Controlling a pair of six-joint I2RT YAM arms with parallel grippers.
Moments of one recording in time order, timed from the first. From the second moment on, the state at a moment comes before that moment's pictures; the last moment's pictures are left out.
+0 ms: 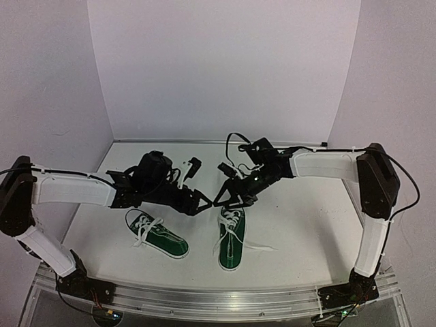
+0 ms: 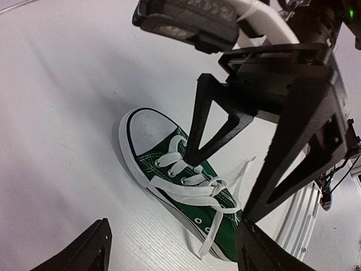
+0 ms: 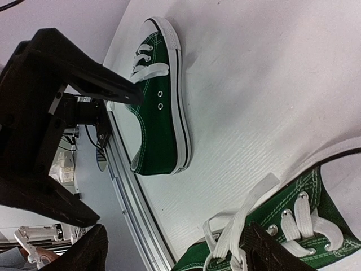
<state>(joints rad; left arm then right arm) -0.86 1.50 0.89 0.02 0.25 -0.33 0.70 1.95 1.42 -0.47 -0.83 0.31</state>
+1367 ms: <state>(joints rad) -0.86 1.85 1.08 -0.09 0.39 -0.32 0.74 2.03 1.52 -0.80 -0.64 0.12</state>
